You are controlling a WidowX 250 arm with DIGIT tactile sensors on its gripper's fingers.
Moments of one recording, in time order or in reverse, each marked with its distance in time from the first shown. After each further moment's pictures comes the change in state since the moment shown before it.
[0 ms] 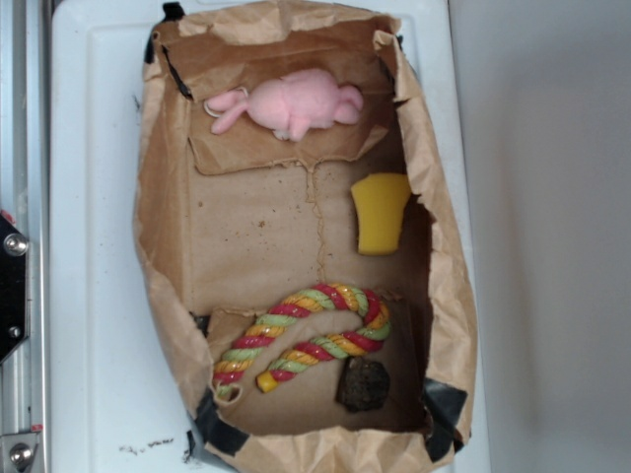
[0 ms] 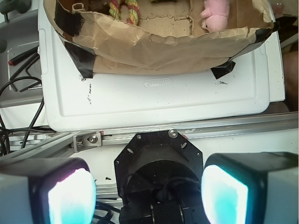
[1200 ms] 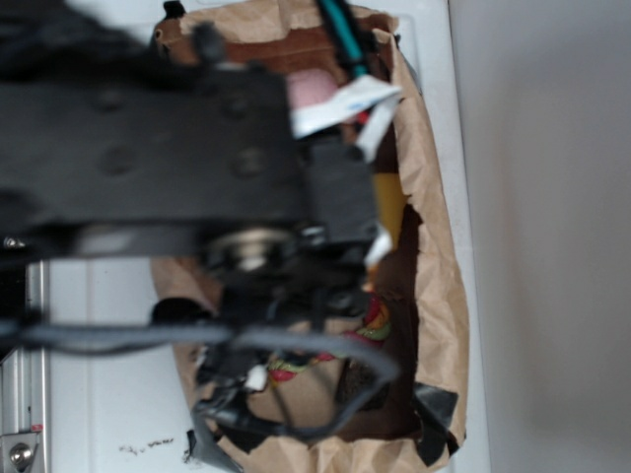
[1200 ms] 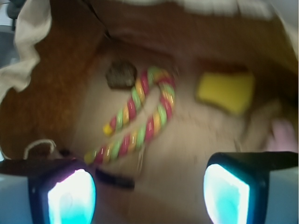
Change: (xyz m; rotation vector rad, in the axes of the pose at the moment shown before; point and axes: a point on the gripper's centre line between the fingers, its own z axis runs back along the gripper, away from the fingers) arm 0.152 0.013 -0.103 -0.089 -0.123 -0.418
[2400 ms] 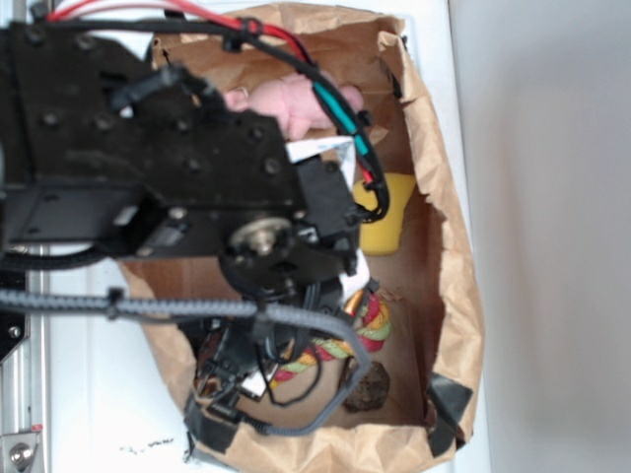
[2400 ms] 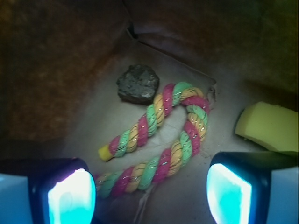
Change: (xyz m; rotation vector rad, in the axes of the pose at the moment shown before) arm 0.002 -0.028 -0.048 -0.062 -0.118 -0.195
